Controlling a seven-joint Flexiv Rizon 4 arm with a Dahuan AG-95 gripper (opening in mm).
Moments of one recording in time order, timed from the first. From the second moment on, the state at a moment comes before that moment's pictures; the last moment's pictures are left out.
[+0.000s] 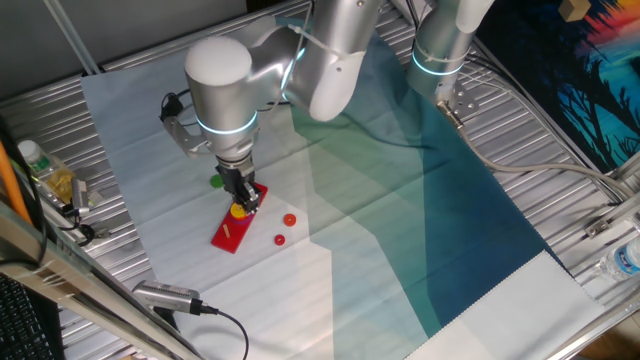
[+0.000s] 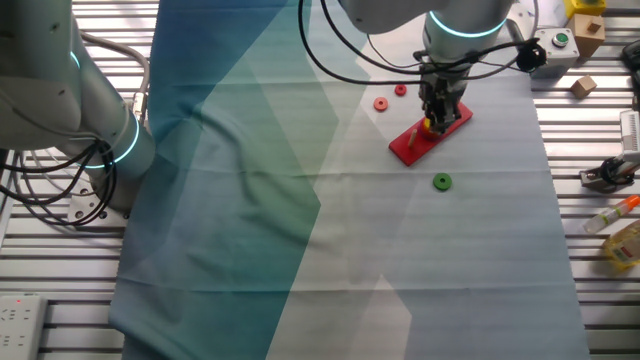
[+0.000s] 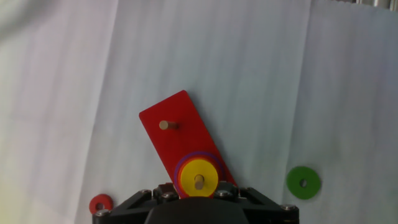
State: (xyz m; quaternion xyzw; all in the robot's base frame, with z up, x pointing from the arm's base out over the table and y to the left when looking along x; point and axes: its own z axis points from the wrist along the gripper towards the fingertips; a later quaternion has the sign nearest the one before) arm 0.570 0.096 0.053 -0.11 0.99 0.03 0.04
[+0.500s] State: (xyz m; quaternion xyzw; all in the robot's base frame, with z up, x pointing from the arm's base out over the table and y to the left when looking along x) arm 0.569 0.095 0.054 -0.12 0.99 0.00 0.03
